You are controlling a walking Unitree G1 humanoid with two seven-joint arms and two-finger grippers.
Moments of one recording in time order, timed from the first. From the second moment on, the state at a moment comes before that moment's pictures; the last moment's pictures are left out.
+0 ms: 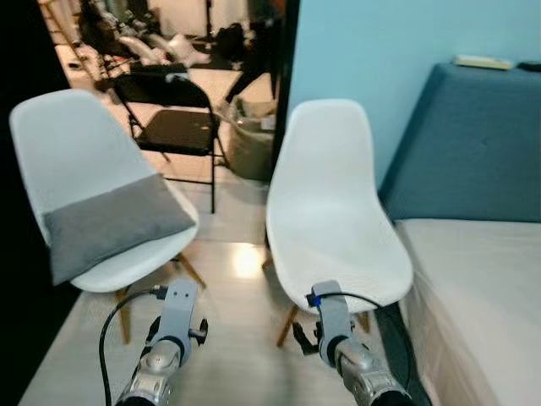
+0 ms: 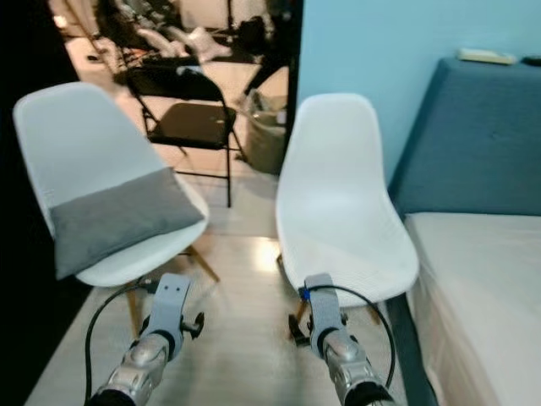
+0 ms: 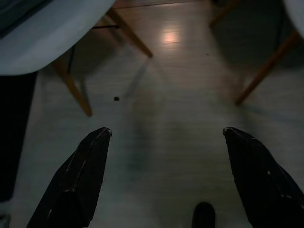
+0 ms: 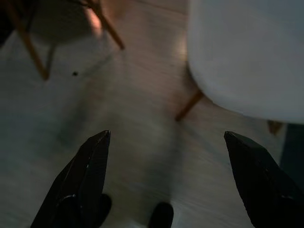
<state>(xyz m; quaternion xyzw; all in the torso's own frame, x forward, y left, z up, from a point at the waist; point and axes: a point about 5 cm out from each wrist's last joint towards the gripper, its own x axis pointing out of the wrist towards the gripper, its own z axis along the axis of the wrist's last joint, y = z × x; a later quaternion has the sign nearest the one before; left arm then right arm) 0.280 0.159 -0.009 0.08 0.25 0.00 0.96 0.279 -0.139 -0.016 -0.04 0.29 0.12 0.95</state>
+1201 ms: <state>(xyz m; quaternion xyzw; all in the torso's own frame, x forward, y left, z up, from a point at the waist) 0.299 0.143 0.012 0.10 0.23 -0.05 0.97 0.284 -0.159 -0.011 -0.01 0.28 0.07 0.96</state>
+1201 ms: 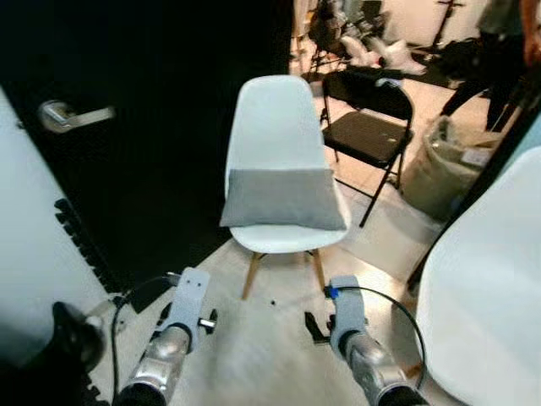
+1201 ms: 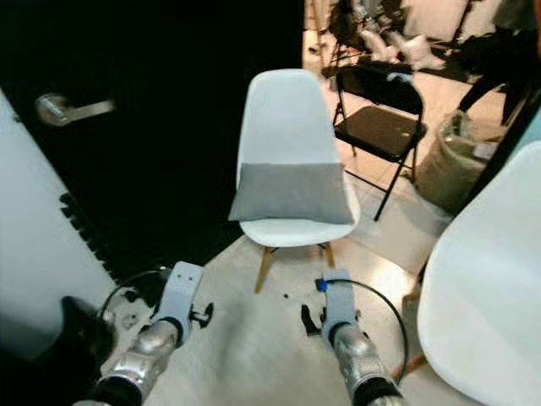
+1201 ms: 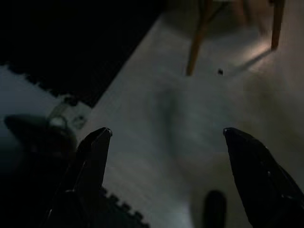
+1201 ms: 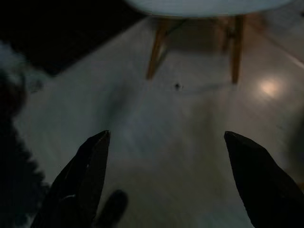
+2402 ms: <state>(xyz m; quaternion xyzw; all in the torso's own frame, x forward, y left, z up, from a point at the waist) 0.297 0.149 0.005 0.08 0.25 -0.02 0.97 0.293 -0.160 -0.005 -0.06 0.28 0.05 0.96</state>
